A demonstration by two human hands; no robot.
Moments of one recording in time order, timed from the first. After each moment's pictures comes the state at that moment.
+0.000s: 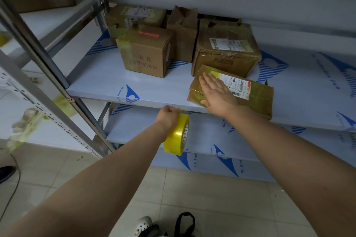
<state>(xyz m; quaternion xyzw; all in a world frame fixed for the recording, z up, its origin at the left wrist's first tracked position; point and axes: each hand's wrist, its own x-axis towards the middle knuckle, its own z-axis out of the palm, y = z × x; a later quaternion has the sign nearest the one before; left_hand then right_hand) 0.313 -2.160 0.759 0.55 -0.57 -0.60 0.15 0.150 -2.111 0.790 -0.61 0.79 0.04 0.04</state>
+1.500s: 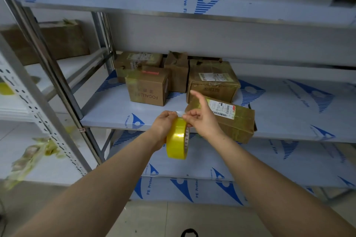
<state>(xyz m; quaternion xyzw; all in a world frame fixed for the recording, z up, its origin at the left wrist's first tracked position) 0.349 -2.151 0.833 0.43 -0.54 -0.69 0.19 0.242 -2.073 0.837 -0.43 0.70 -0.51 0.25</state>
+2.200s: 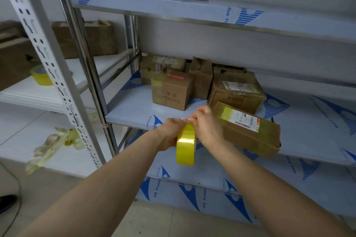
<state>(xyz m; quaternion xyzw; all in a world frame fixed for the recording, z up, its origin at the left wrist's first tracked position) 0.393 -2.177 0.838 0.43 -0.55 -0.70 0.13 0.286 -2.114 0.847 -0.54 0.82 -0.20 0.03</state>
